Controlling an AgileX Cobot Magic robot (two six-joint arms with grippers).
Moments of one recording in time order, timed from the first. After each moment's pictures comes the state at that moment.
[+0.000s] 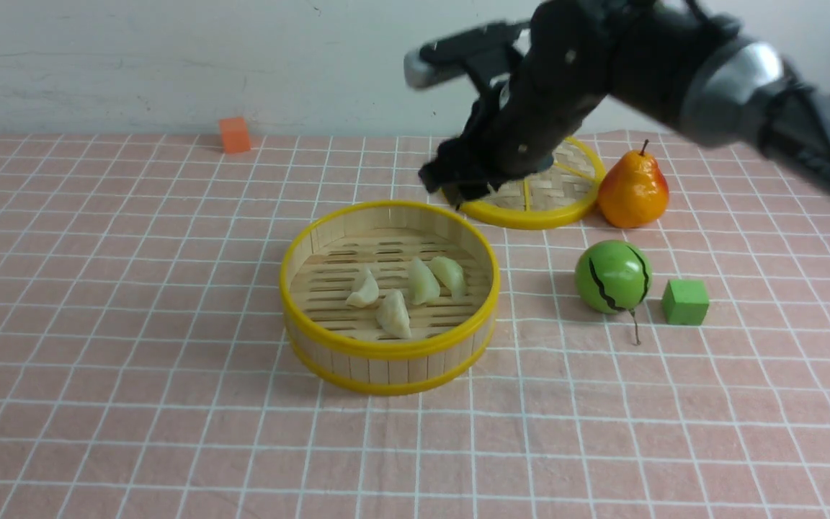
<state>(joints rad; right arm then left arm) 0.50 2.03 -2.05 0.04 0.94 -0.01 -0.45 0.51 -0.80 0.09 1.04 -0.21</state>
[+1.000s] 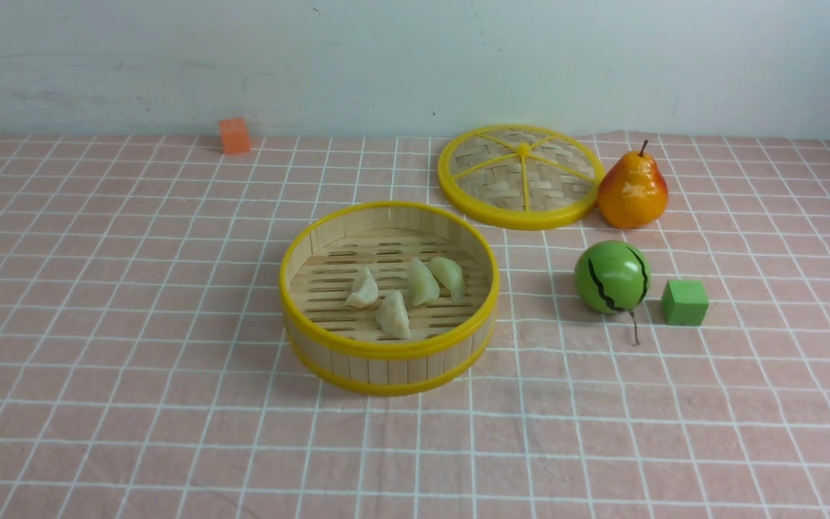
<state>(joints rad) 0.50 0.59 -0.82 0.16 0.46 -0.14 -0.45 0.08 -0.44 0.05 0.81 -0.29</state>
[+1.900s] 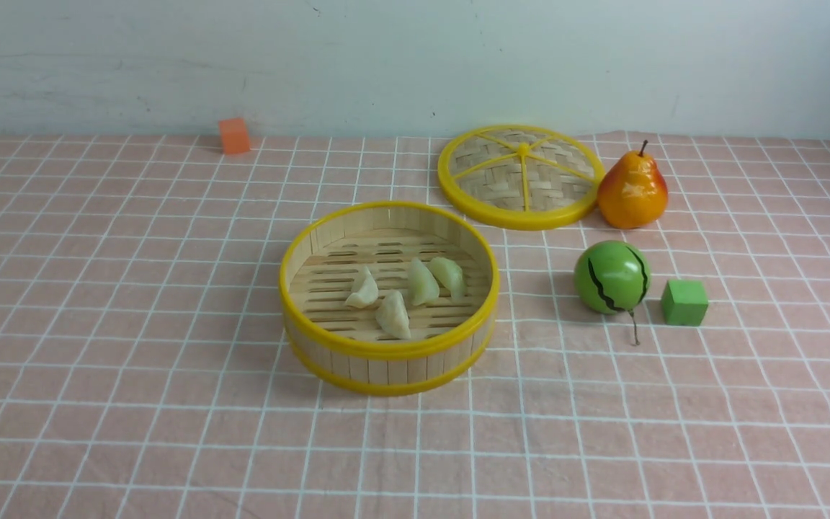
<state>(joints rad) 0.48 0.32 -0.58 0.18 0.33 -0.13 -0.45 0.08 -0.44 0.05 0.81 -0.29</state>
